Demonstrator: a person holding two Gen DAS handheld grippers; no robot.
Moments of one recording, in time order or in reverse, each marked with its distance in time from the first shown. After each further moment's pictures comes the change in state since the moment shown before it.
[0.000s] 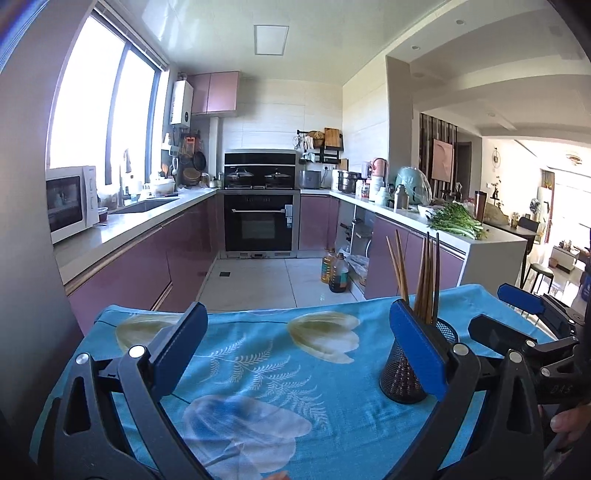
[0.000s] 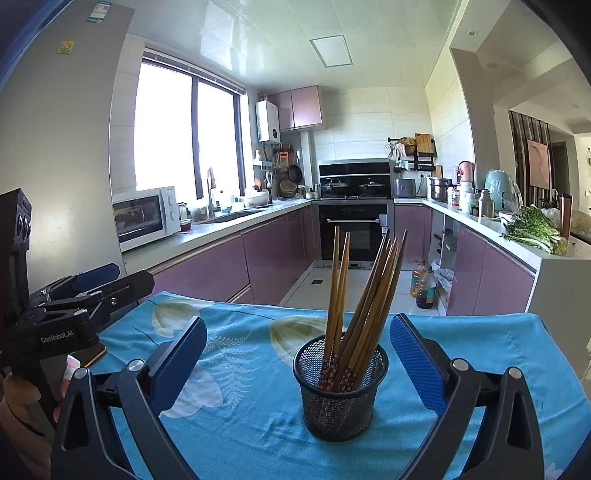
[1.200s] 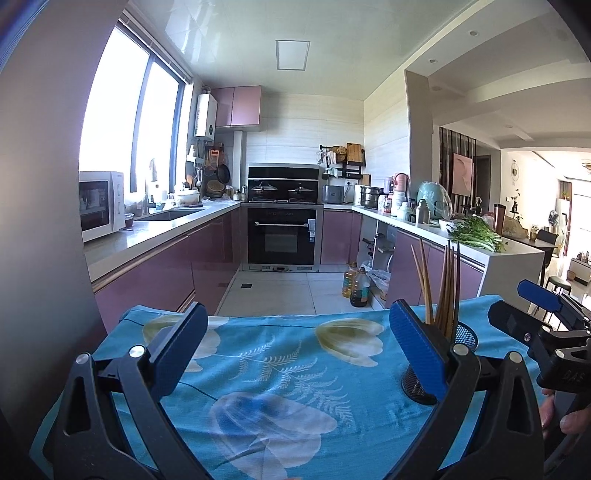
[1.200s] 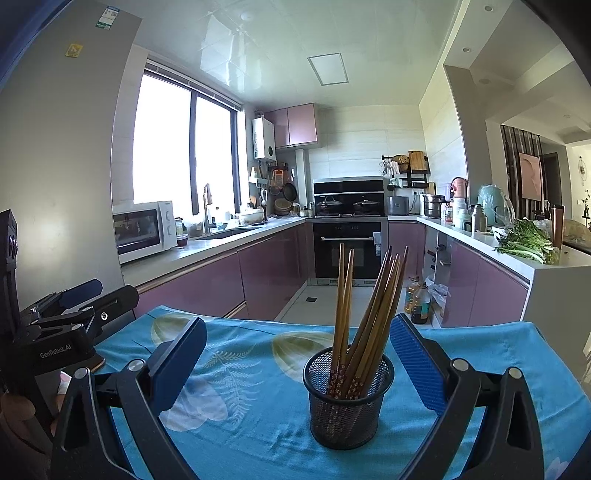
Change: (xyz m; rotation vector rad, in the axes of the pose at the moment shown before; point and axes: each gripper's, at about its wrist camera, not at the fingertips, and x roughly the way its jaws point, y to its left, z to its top) left arm -0.023 0.014 -0.005 -0.020 -0.054 0.088; right arm -0.003 0.015 -0.006 -0.001 -0.071 -0.028
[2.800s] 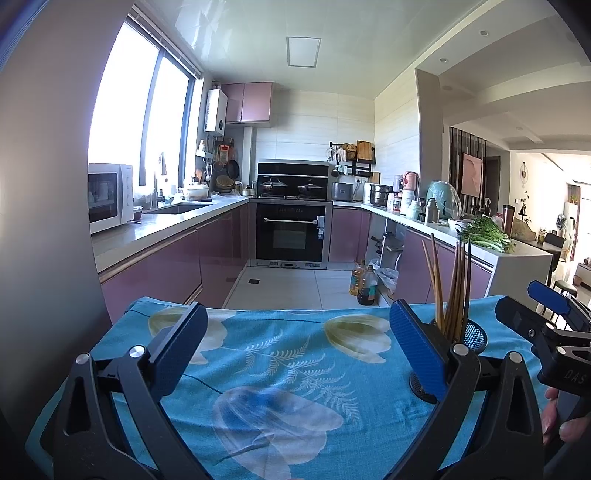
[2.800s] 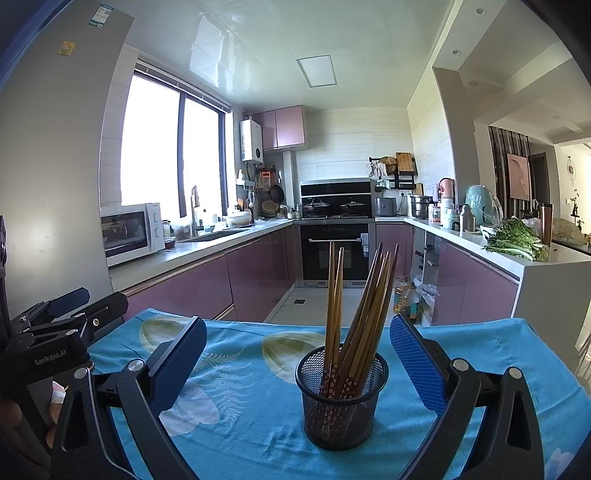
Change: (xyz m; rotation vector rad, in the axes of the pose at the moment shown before) left arm 0.004 0.003 -0.008 -0.019 0.011 0.036; right arm 0.002 0.002 -0.004 0.012 -0.004 -0.052
